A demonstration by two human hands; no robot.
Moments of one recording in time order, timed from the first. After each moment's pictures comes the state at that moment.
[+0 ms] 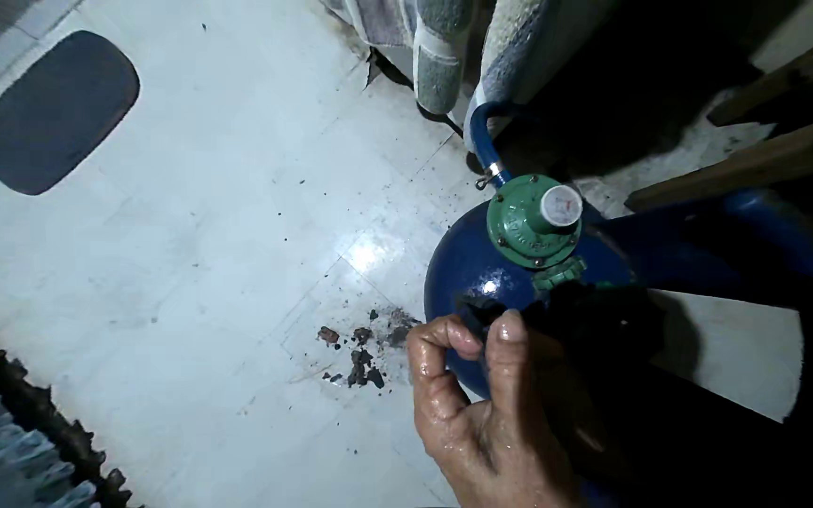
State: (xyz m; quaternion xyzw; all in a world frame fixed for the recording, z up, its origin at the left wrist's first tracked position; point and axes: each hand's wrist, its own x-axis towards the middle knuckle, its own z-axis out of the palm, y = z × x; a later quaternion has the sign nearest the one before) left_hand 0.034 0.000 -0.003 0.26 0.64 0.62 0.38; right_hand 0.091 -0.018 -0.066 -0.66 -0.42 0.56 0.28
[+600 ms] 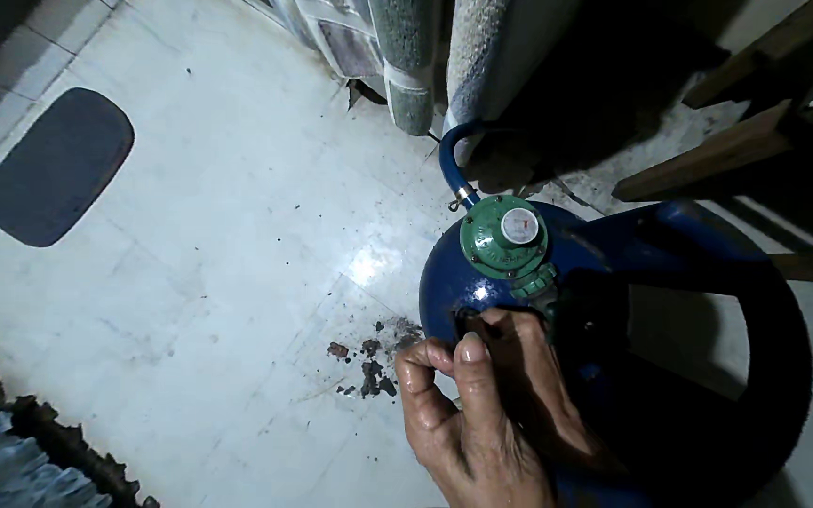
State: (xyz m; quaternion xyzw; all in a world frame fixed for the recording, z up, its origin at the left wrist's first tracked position) left_hand 0.032 0.001 0.002 0.29 0.66 0.59 0.36; right_hand 0.050 -0.015 -0.092 -0.77 -0.43 0.36 0.31
